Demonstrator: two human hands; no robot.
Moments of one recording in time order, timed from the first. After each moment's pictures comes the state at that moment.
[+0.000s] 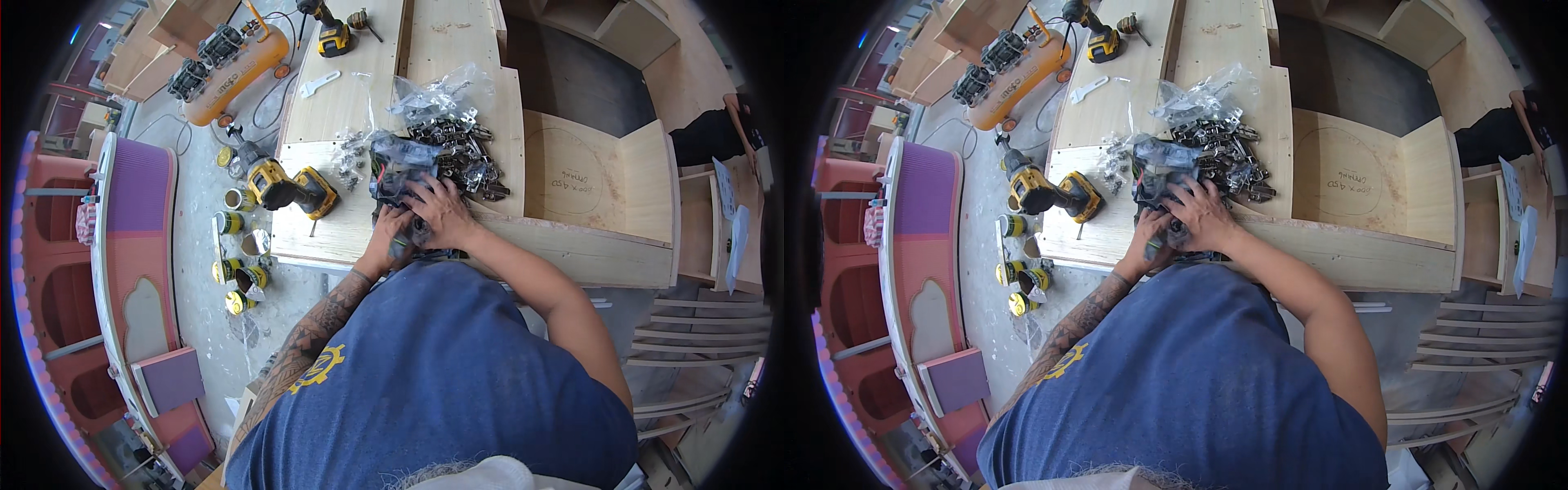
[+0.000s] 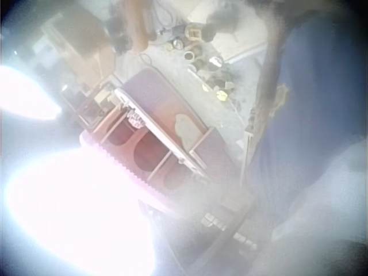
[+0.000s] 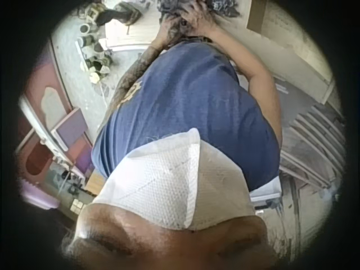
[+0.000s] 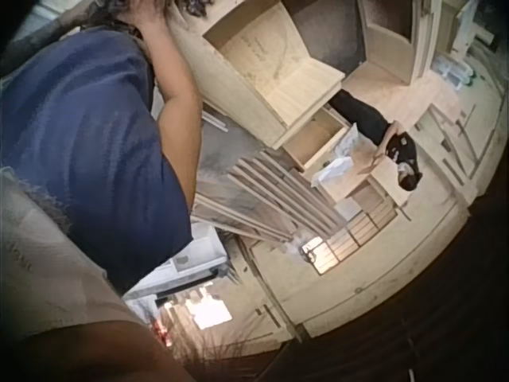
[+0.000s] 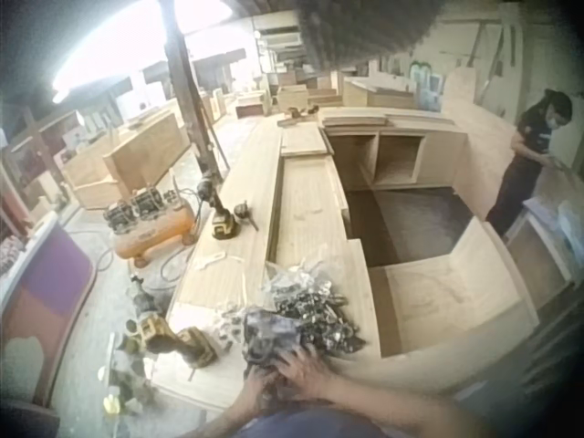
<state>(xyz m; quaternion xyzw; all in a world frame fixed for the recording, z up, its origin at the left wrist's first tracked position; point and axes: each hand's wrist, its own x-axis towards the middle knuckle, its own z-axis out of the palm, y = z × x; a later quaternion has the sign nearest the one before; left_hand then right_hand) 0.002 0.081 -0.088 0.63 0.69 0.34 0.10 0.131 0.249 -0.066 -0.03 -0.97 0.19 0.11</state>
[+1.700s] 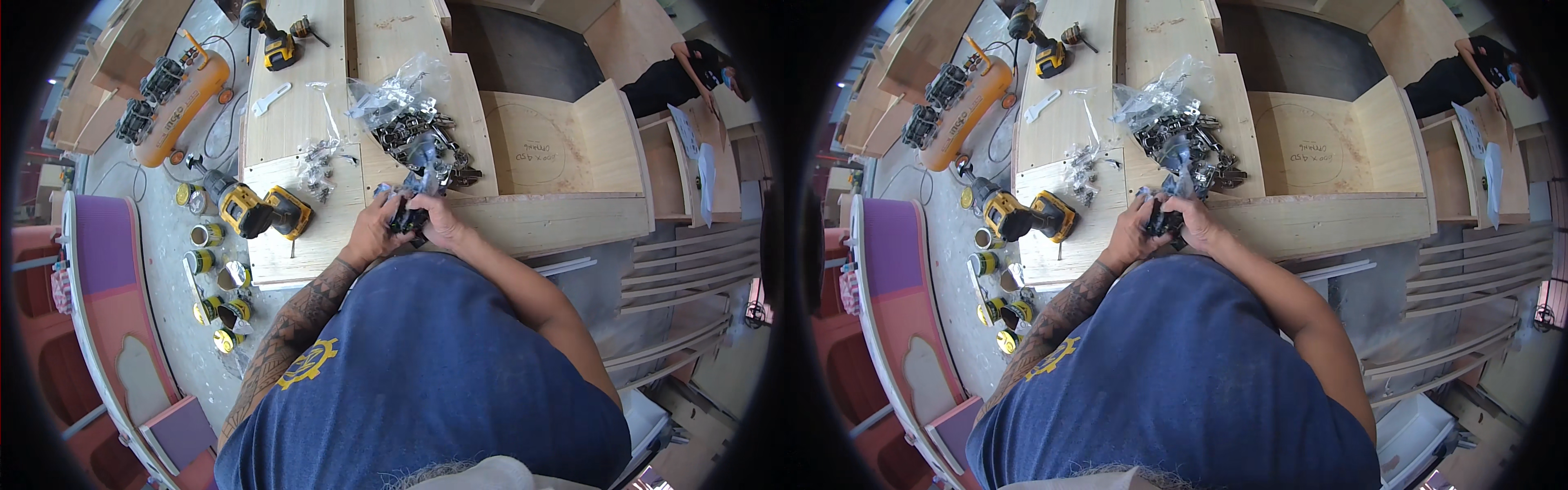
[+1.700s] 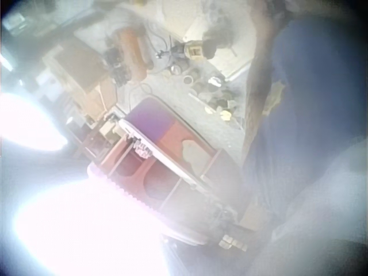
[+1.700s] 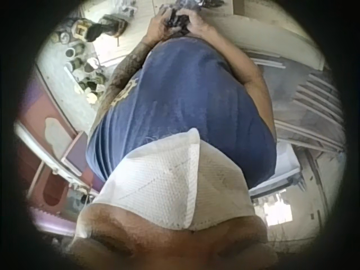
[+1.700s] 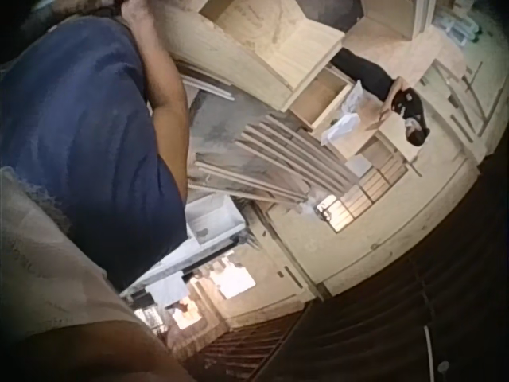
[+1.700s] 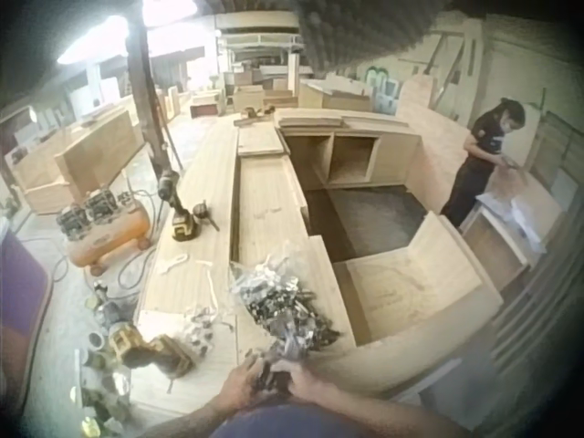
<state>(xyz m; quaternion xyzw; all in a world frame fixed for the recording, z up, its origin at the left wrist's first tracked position) -0.019 0.105 -0.061 0.63 0.64 0.38 0.21 0.133 0.221 -0.078 -0.29 -0.29 0.90 0.16</state>
